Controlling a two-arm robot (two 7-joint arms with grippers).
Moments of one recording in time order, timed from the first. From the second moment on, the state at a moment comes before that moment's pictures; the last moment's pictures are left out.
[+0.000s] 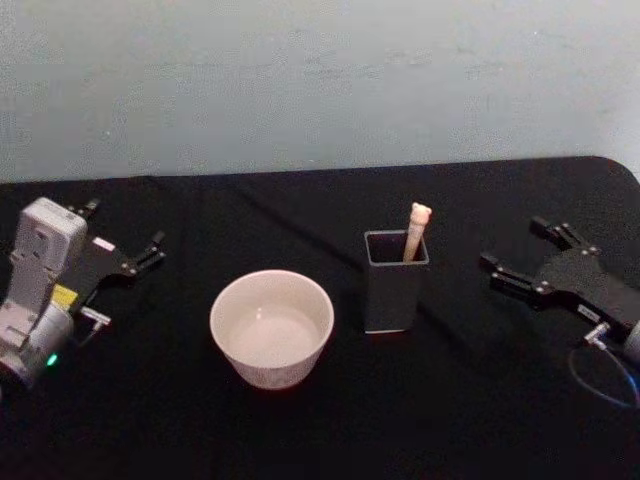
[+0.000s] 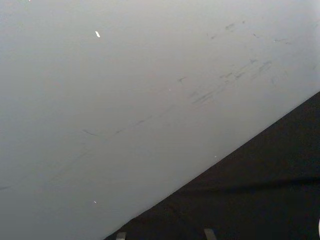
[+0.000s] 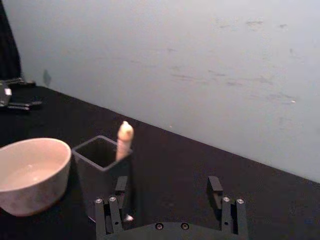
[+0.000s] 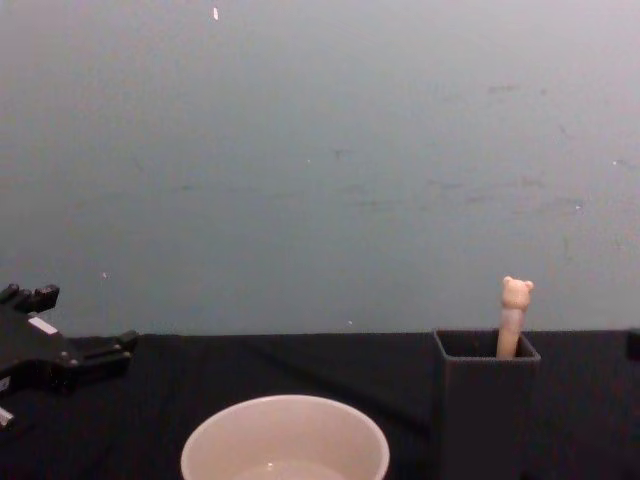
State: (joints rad) left arm -0.20 0.60 0.45 -1.41 -0.25 -0.12 0.03; right arm 0.03 0.68 -0.27 -1.59 0.57 -0.09 0.38
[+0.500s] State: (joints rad) left arm -0.20 0.60 0.45 -1.41 -0.25 -0.12 0.03; right arm 0.11 0.60 -0.30 -1.54 0.55 -0.06 0.47
